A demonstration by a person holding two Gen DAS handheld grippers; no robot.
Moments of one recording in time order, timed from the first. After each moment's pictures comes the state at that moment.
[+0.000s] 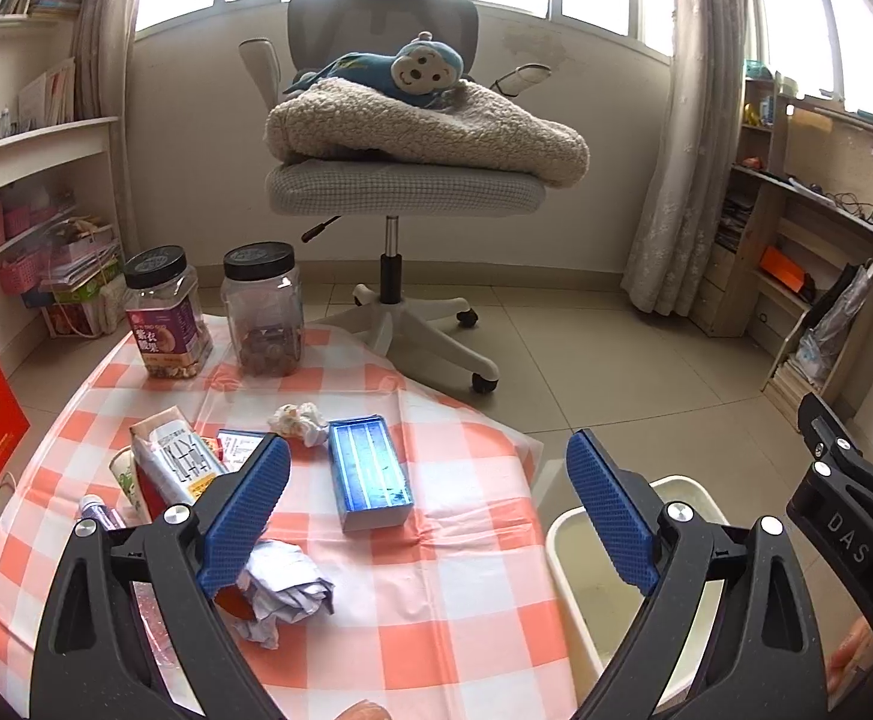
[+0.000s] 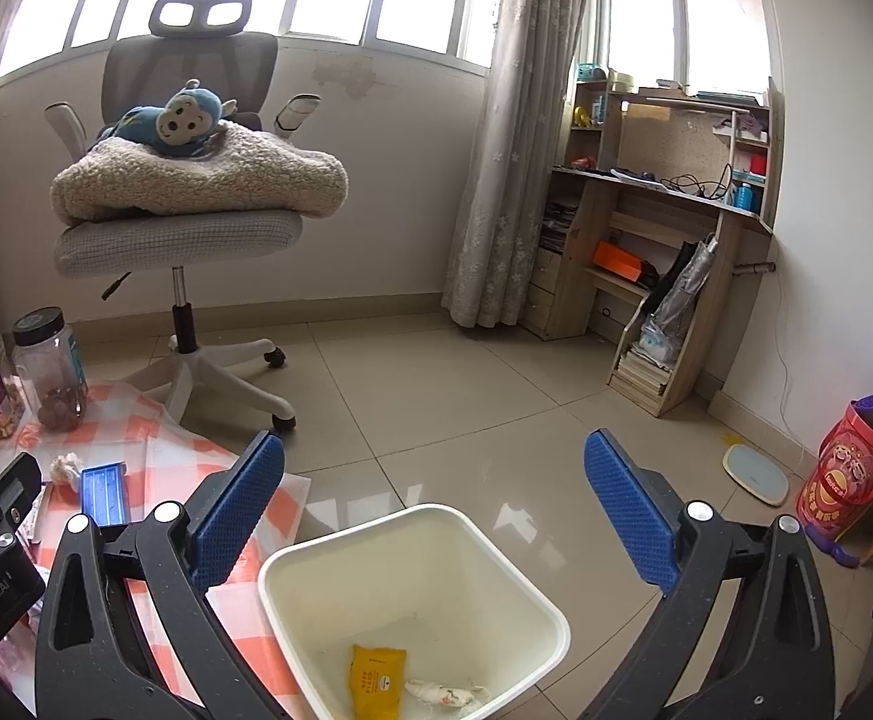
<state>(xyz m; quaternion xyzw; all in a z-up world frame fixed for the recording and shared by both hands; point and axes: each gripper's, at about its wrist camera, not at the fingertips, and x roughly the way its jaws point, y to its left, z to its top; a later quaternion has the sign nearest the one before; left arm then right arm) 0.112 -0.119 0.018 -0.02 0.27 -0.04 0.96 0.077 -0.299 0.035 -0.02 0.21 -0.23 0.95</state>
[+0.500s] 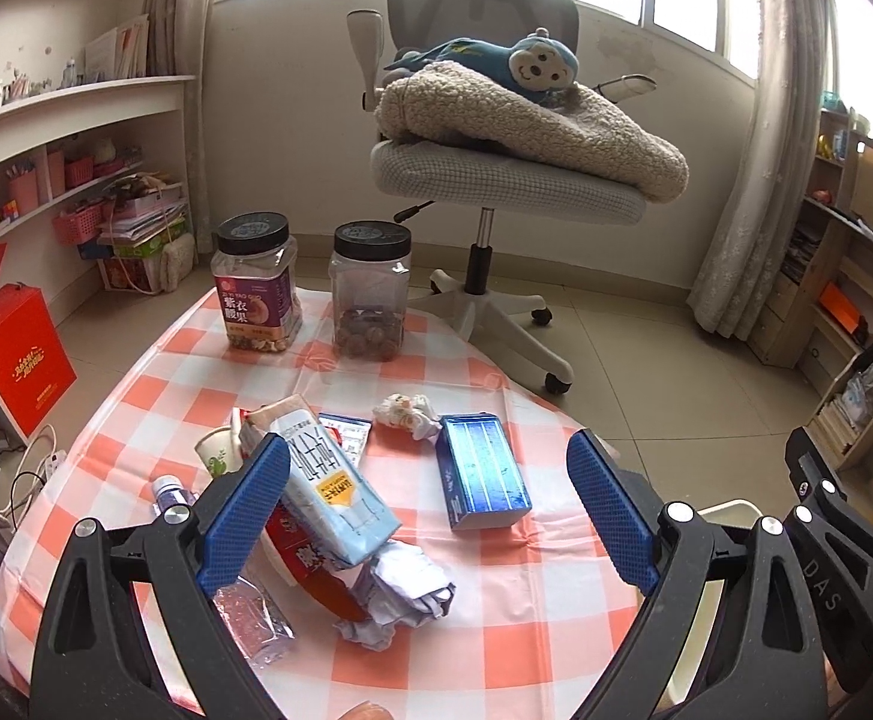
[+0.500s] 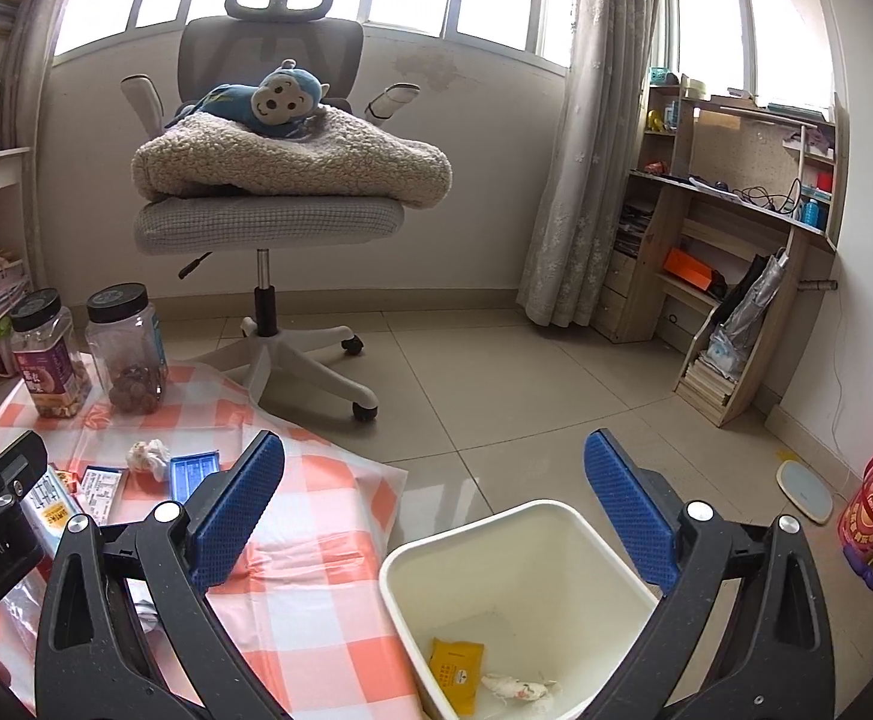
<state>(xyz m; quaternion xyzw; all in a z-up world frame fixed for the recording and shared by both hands) 0.121 -0.042 0.019 -0.06 0.29 0.03 0.95 0.106 -0.222 0.030 -0.03 0.22 -0.16 0.96</state>
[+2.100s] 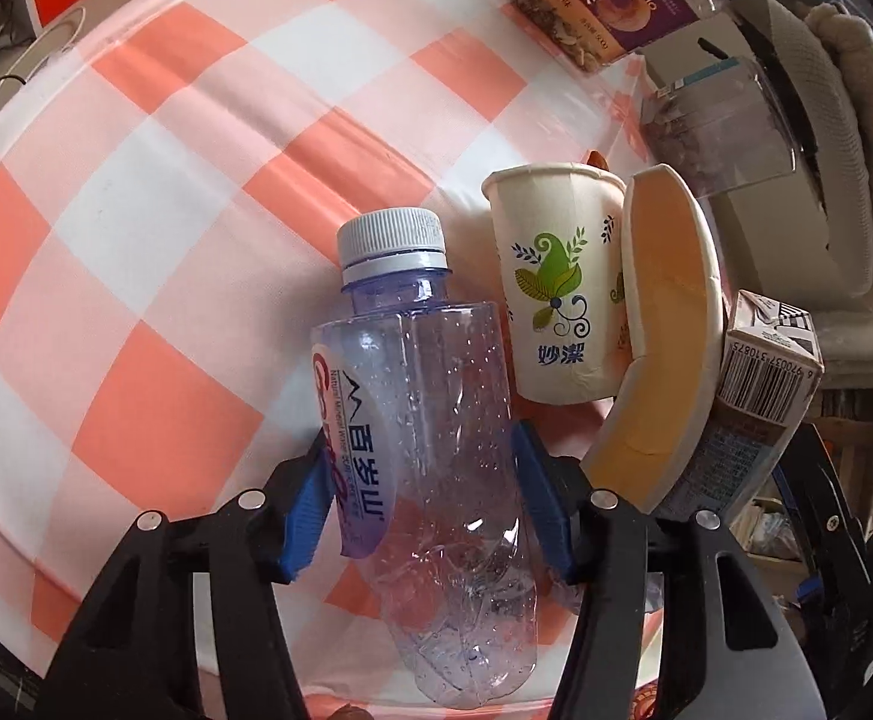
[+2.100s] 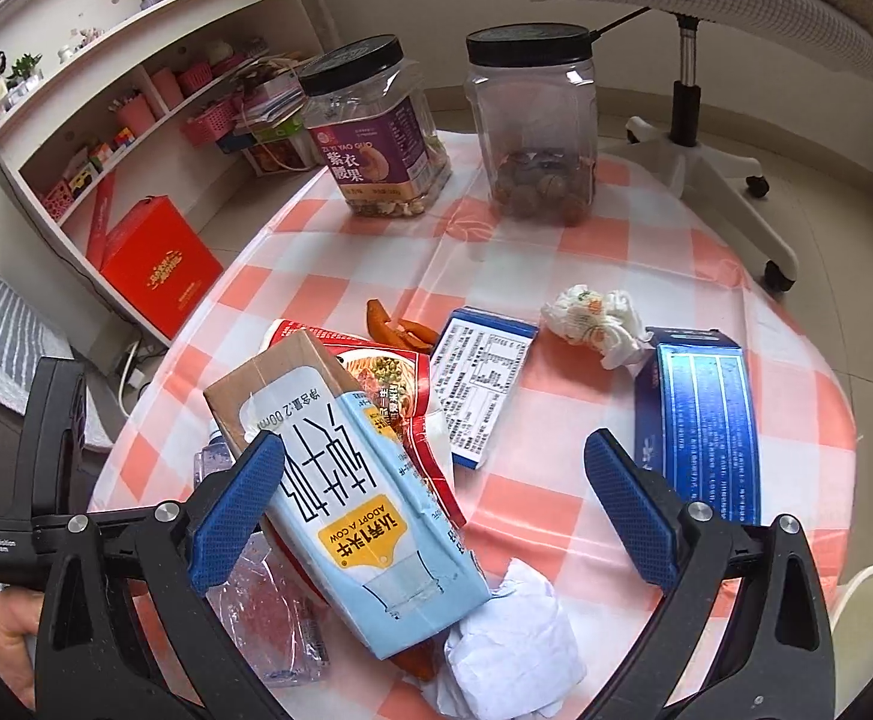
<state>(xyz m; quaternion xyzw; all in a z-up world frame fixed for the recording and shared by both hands) 0.168 0.181 -0.150 -0.37 0.57 0.08 0.73 0.248 -0.033 -0.072 0.00 0.47 0.27 0.84</state>
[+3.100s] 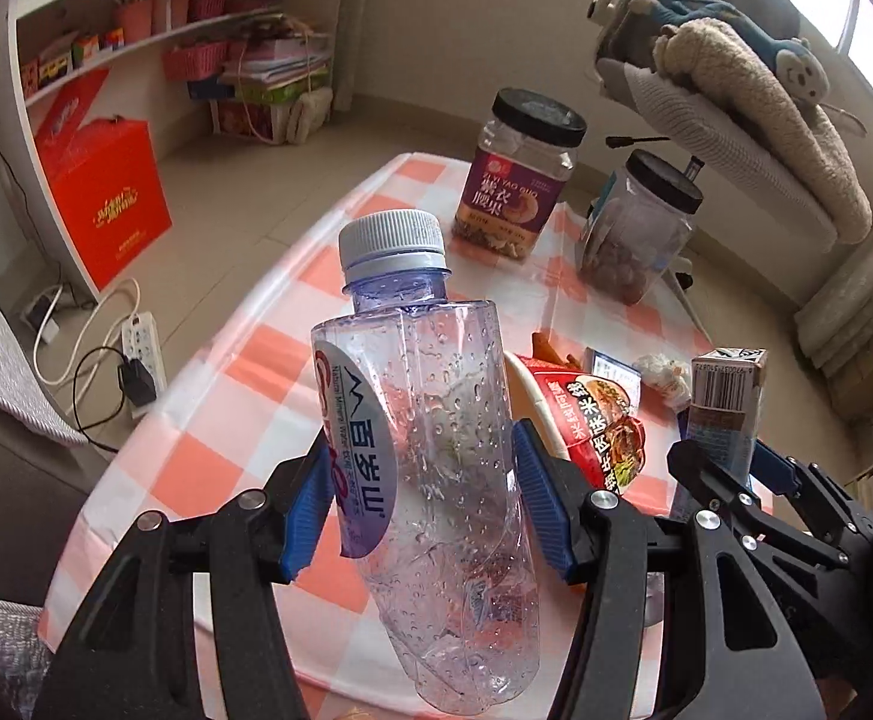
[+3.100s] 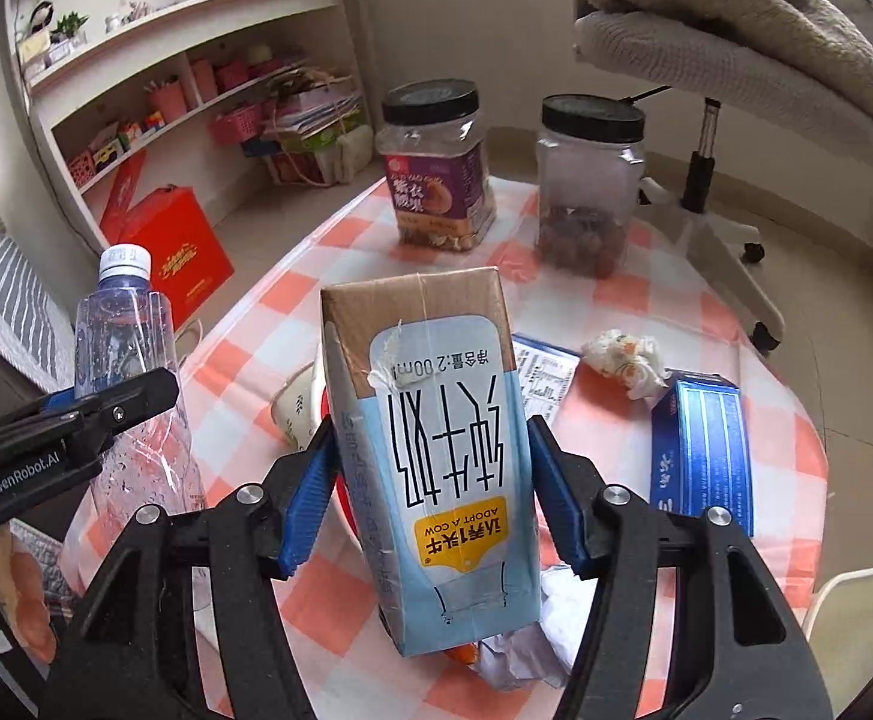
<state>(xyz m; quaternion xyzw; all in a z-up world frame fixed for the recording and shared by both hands) 0.131 0.171 -0.028 -0.16 0.41 0.13 0.89 0.200 -0.007 -0.034 -0.05 0.41 0.25 0.88</state>
